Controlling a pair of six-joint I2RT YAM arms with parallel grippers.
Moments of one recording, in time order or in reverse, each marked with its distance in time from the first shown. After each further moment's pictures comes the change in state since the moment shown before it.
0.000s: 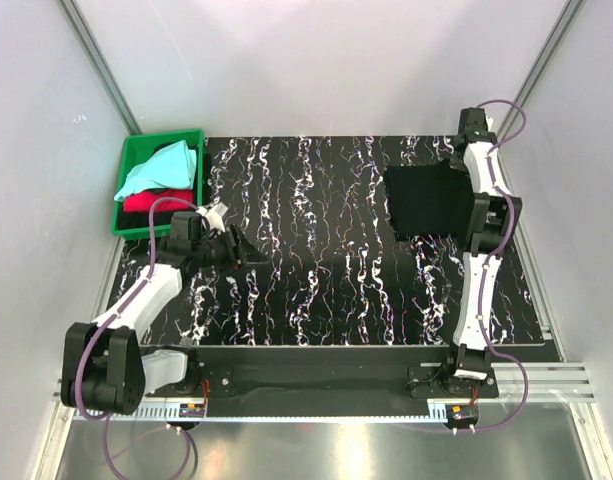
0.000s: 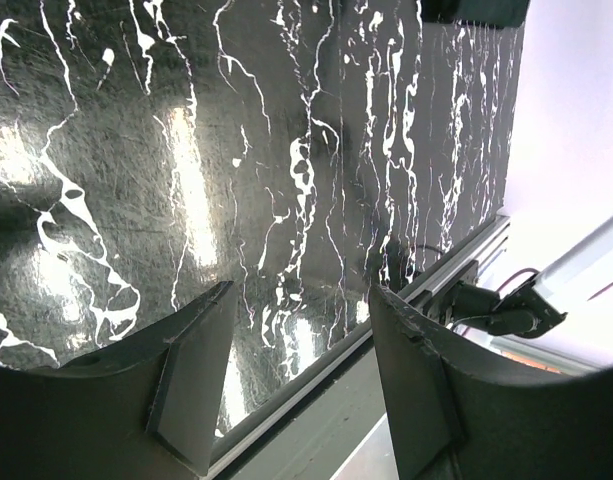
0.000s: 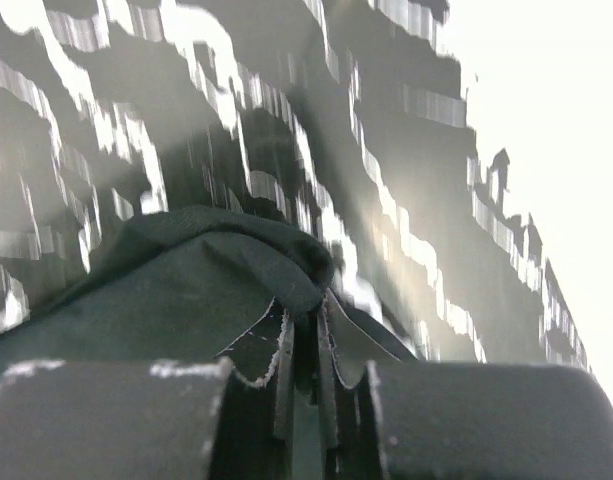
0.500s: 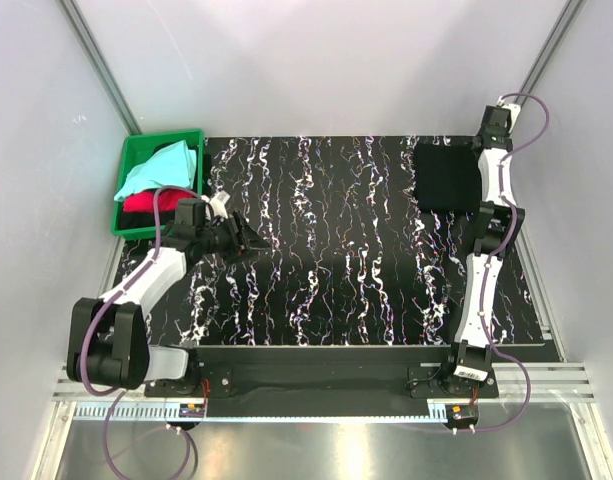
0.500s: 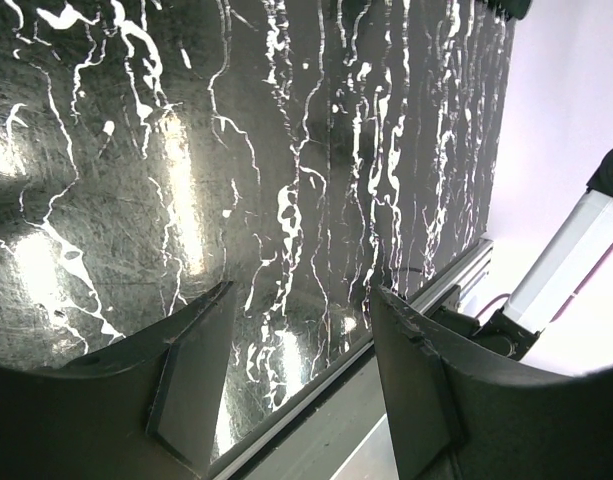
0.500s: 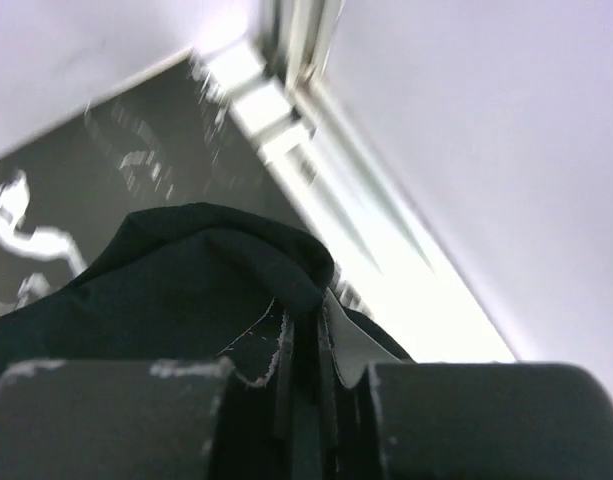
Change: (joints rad) left arm -0.008 0.135 0.116 0.029 -0.010 -0.045; right arm -0.082 0.259 0.387 0.166 0.083 -0.101
